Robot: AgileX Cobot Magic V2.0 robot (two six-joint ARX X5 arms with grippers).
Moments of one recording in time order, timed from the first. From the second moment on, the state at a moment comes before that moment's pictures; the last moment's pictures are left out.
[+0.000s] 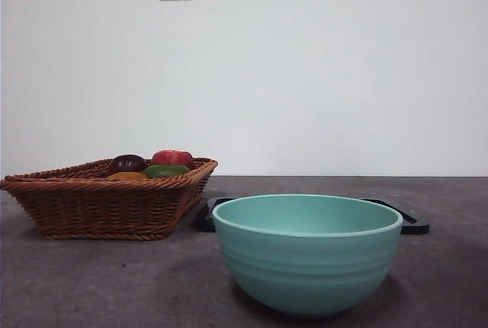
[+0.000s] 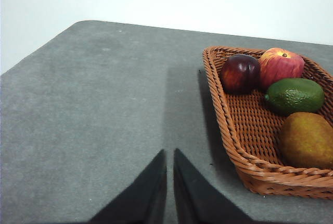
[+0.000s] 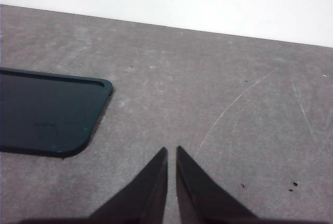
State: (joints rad) left arm 0.00 0.00 0.03 -0.18 0.00 -0.09; right arm 0.02 0.01 0.02 -0.16 0.00 -0.06
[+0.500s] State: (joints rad) left arm 0.00 0.00 0.03 -0.18 0.00 -0.09; right arm 0.02 0.01 0.02 -0.15 -0.01 0.01
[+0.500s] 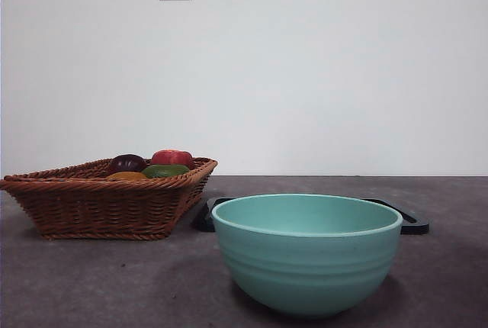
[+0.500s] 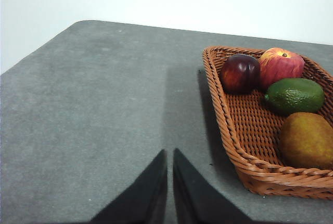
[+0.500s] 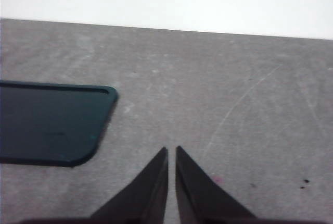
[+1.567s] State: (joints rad) left arm -0.03 0.44 0.74 -0.53 0.29 -0.27; right arm 0.02 0.28 0.72 -0.70 -0.32 0.27
